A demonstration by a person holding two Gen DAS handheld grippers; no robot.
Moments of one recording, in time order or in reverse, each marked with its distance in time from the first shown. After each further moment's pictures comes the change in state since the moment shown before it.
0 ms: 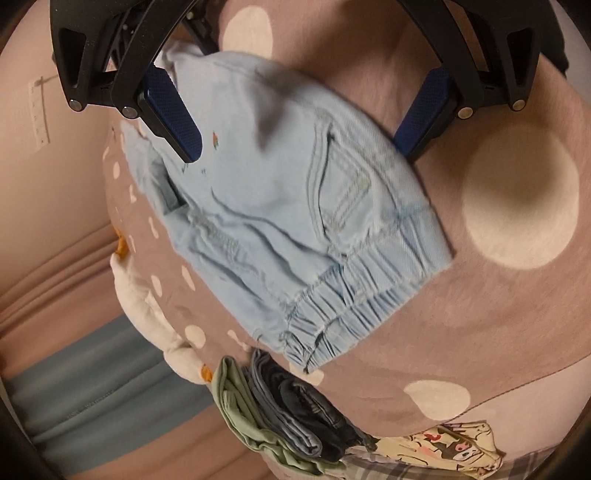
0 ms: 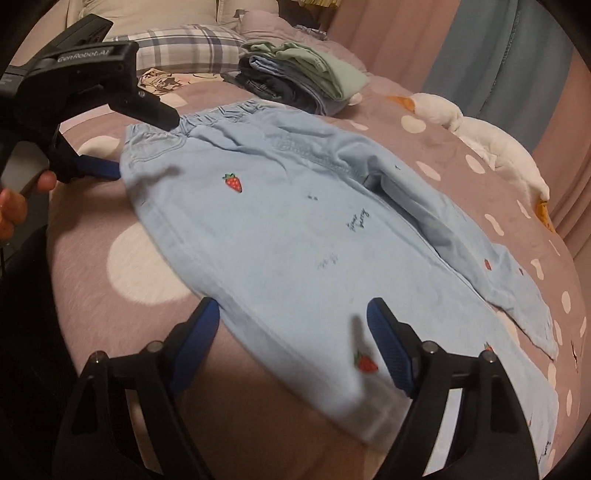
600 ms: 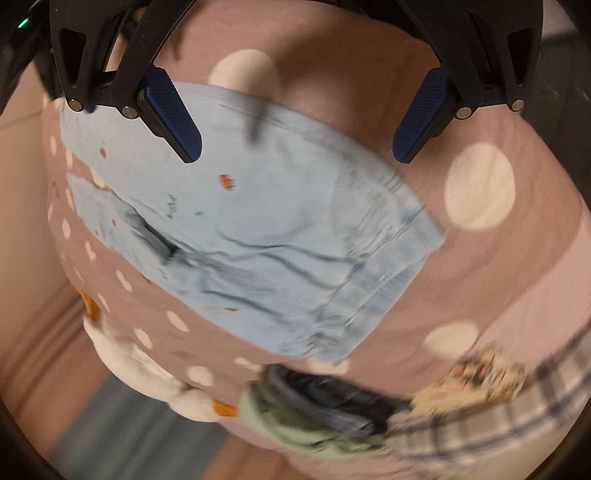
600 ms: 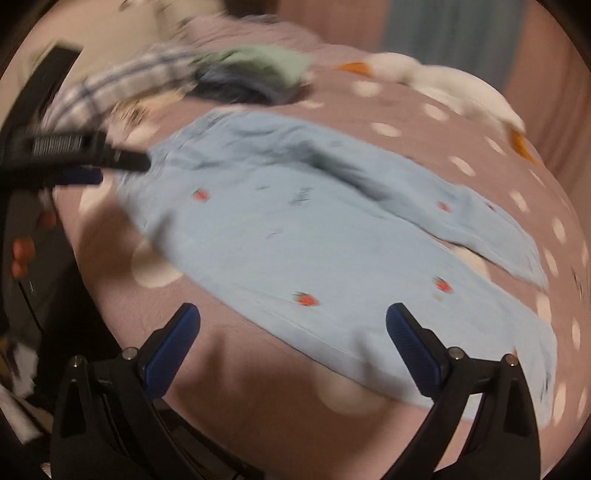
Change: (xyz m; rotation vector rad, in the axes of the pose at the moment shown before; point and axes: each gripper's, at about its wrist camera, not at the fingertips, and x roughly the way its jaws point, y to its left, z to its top) left arm -0.009 -0.056 -0.017 0.198 0.050 0.218; right arm -0.043 -0.030 -0.008 0.139 0.143 0.019
